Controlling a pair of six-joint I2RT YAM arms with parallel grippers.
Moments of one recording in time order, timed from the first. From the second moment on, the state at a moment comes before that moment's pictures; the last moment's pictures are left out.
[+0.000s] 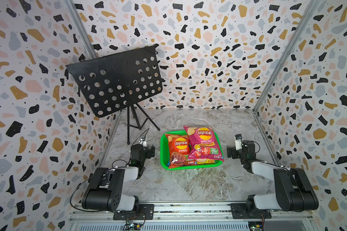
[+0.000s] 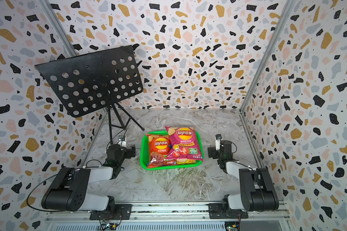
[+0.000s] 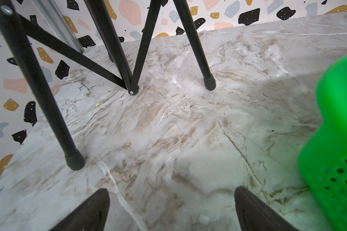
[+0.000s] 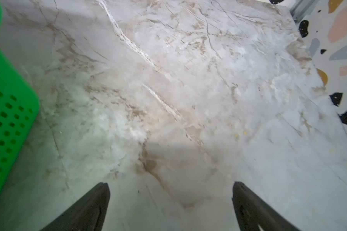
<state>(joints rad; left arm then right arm) -0.09 1.42 0.32 0.64 -0.11 0.06 0.07 1.42 0.48 0.32 -0.02 -0.13</state>
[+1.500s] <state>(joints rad) -0.09 1.42 0.32 0.64 -0.11 0.06 0.02 1.51 0.36 0.74 0.00 -0.11</state>
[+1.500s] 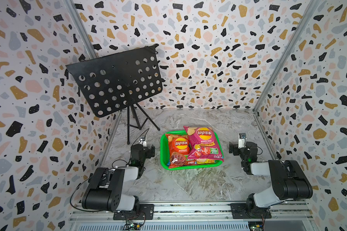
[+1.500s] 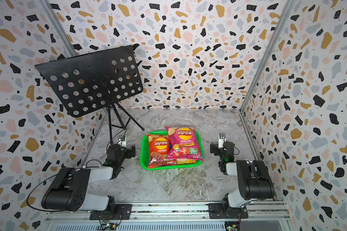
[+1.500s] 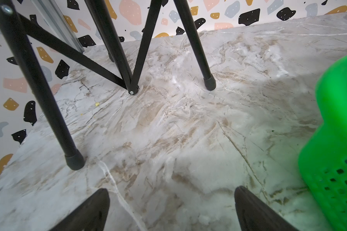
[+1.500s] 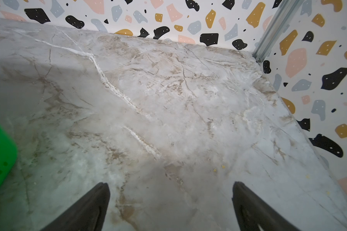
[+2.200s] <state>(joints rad) -0.09 1.42 0.32 0.64 -0.11 0.05 0.02 1.51 0.36 0.75 0.00 -0.11</state>
